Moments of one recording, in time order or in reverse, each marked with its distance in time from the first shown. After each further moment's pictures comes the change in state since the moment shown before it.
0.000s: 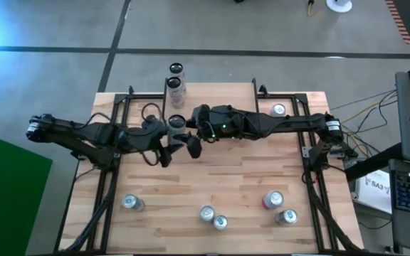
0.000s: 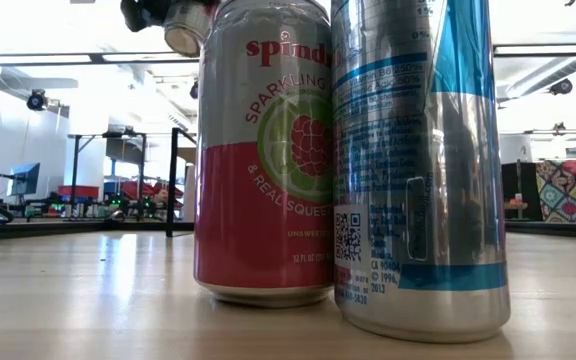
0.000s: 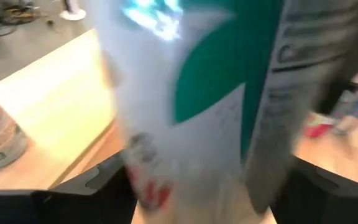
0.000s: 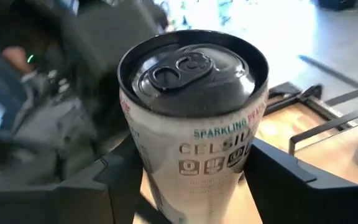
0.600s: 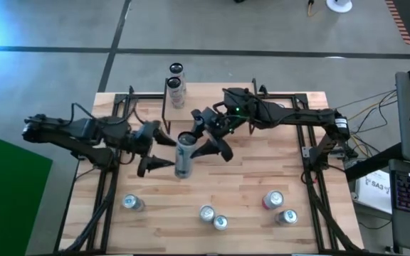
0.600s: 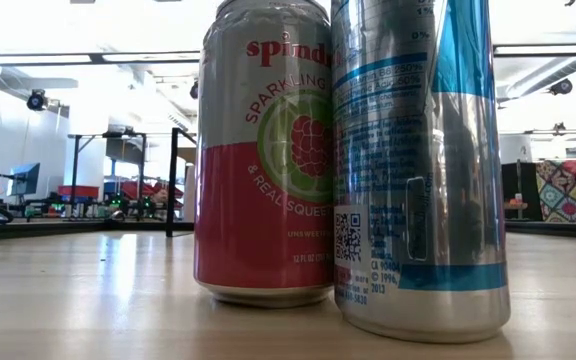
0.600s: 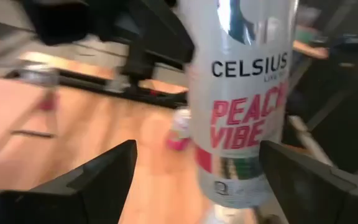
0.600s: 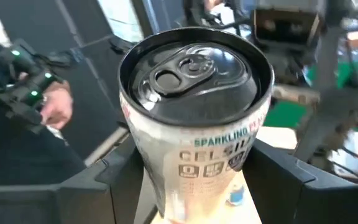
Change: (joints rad) left arm 0.001 -0.104 -0.006 0.206 0.499 0.097; right arm -0.082 -0.071 -0.002 0.100 -0.775 -0.127
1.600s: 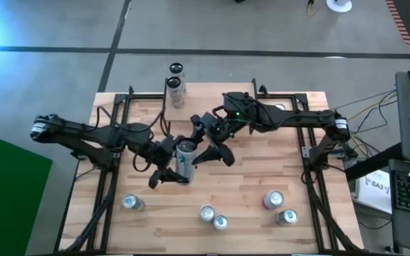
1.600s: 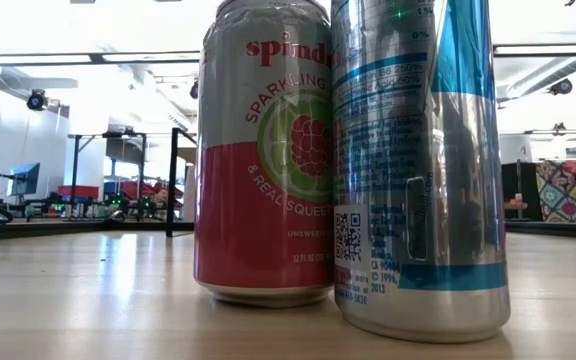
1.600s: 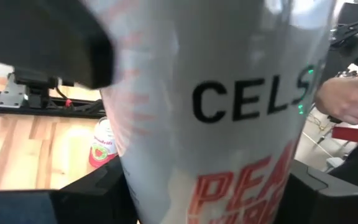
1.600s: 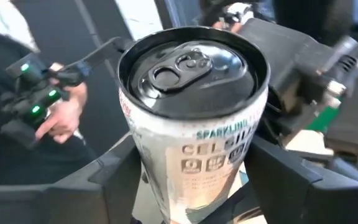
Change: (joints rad) left arm 0.016 0.206 -0.003 0.309 0.296 0.009; right arm 0.026 0.003 0.000 0.003 -0.015 0.036
